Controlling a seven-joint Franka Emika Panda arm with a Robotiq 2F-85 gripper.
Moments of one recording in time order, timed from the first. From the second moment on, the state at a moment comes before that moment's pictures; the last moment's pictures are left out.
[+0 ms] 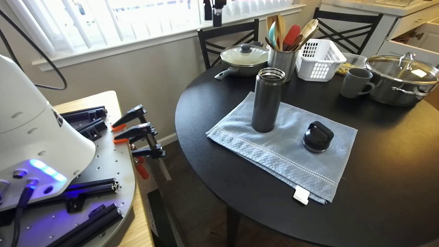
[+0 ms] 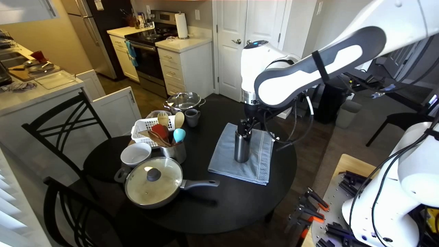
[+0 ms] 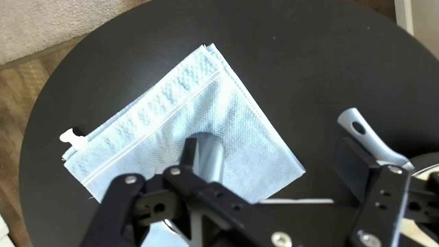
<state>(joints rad) 0.02 -0.13 0.15 -2.38 -0.02 2.17 0.43</state>
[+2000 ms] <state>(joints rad) -0.13 0.42 -0.23 -2.08 0.11 2.56 0.89</state>
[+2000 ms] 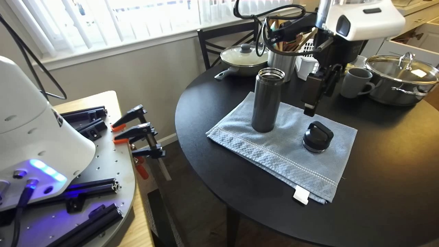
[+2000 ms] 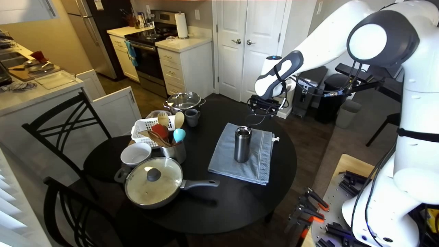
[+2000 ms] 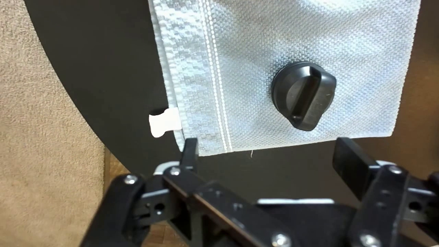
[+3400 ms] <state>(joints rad) -0.20 0.83 -0.15 -1.62 0.34 2.49 0.89</state>
